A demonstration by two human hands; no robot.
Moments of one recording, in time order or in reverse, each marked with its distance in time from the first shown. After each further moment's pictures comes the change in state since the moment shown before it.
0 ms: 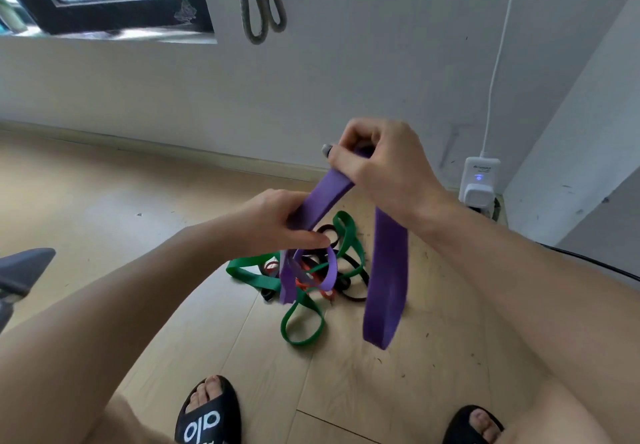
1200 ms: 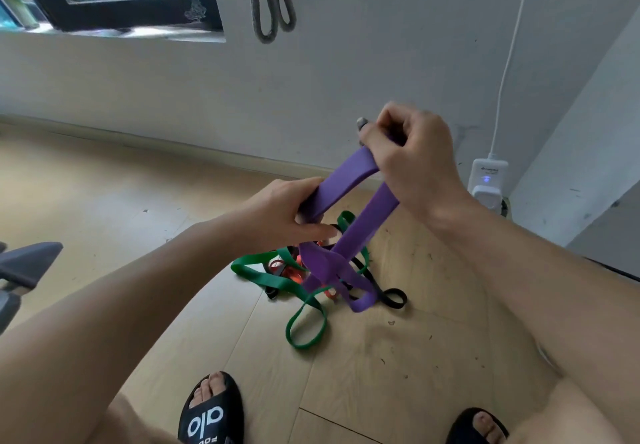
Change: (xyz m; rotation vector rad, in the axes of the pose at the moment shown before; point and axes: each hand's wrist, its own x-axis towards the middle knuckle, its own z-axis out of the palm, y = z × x) left_hand -0.002 0.003 -0.001 0.028 0.097 0.123; right_hand 0.002 0.004 -0.007 -0.004 0.180 0.003
